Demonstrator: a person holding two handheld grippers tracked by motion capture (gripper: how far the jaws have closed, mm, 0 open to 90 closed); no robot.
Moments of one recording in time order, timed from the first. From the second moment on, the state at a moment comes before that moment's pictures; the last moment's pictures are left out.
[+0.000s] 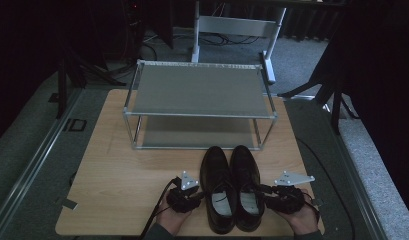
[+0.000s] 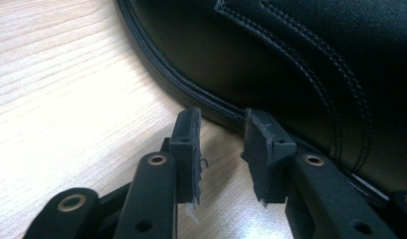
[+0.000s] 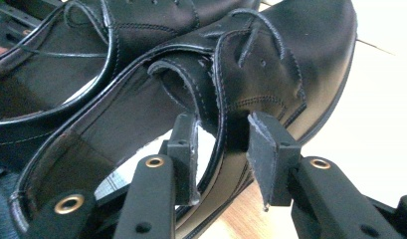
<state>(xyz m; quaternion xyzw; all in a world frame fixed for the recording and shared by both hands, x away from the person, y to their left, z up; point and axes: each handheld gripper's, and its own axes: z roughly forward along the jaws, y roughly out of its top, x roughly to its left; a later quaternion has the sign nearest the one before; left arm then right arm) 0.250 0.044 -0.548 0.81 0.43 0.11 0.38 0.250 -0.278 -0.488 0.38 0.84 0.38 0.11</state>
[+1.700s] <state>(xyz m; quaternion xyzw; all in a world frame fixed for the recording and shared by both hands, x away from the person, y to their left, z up) 0.211 -0.006 -0.538 0.86 0.30 0.04 0.42 0.216 -0.269 -0.450 0.44 0.80 0.37 0.17</state>
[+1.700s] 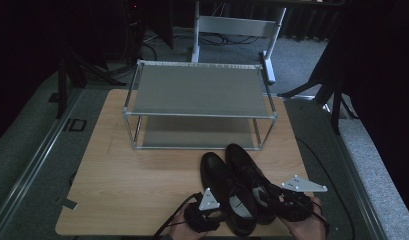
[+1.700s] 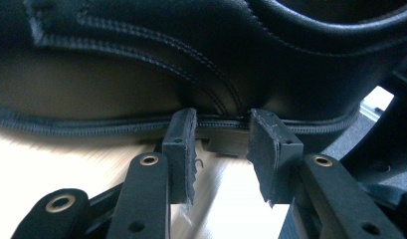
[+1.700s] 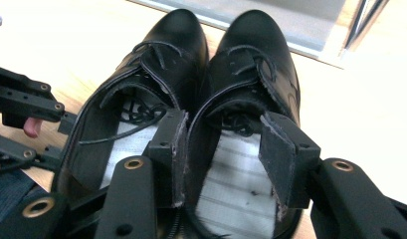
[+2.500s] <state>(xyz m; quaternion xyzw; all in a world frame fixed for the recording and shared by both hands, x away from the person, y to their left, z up) 0.216 0.016 -0.533 0.84 0.32 0.06 0.44 0.226 -0.248 -0.470 0.47 0.84 0.25 0.10</state>
